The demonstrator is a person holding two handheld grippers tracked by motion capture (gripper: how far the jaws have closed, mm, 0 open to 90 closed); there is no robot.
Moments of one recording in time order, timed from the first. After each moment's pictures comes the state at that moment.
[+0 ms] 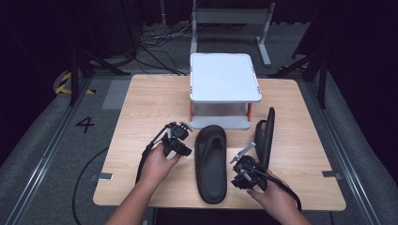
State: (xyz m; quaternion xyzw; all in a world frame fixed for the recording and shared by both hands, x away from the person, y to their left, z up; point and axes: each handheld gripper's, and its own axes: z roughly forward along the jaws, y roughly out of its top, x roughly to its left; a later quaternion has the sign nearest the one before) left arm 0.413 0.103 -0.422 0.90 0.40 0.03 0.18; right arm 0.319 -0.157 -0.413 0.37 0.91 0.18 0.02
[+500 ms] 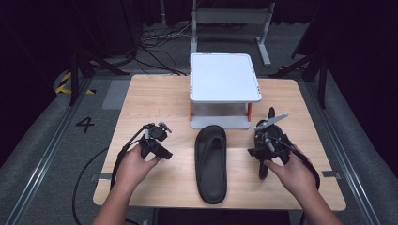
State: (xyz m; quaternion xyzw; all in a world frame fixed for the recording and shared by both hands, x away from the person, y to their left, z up) left arm 0.404 0.166 -0.412 0.88 0.44 0.01 0.16; right arm 0.358 -0.204 -0.344 0.42 0.87 0.23 0.12
